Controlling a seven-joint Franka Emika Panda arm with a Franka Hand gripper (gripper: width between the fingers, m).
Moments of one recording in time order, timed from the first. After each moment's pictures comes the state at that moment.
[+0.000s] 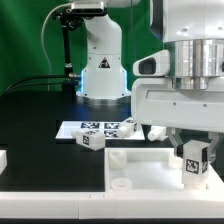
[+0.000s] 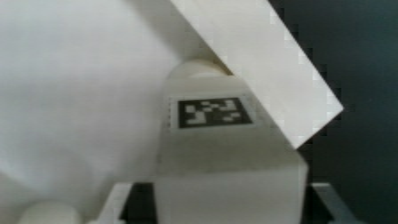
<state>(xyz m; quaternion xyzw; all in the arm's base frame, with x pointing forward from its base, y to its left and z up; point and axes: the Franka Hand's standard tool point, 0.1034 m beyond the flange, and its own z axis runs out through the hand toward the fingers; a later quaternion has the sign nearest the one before) 0.645 0.104 0.074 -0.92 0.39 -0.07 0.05</state>
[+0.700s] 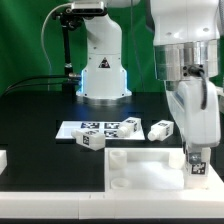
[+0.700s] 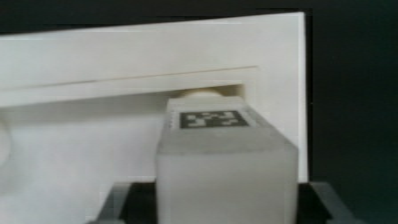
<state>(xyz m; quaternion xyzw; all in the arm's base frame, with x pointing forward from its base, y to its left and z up) 0.639 0.104 0.073 -0.62 0.78 0.01 0.08</state>
